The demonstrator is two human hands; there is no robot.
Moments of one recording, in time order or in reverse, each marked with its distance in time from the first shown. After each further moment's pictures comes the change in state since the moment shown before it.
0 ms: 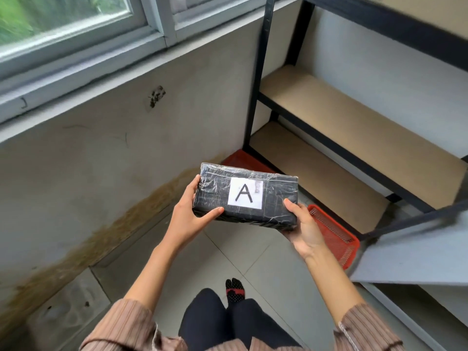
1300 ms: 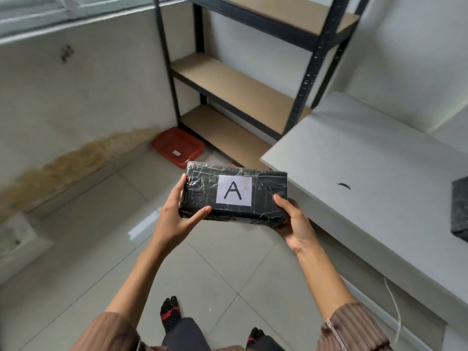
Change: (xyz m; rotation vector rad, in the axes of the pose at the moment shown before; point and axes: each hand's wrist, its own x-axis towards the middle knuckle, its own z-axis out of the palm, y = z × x) left_hand -0.418 0.151 0.384 0.038 0.092 0.138; right_hand -0.349 -0.030 -0.467 0.052 -0.004 -0.095
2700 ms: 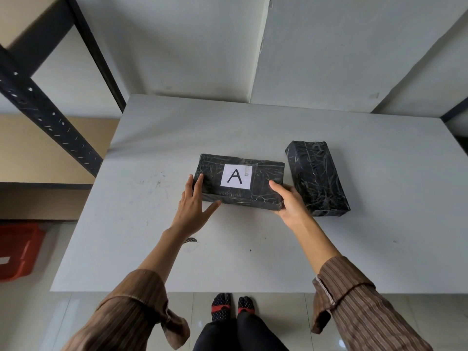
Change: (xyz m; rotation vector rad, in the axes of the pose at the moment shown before) left_hand 0.201 0.151 0.489 0.314 -0.750 0.433; right_hand 0.108 -0.226 -0.362 0.228 0.713 -0.162
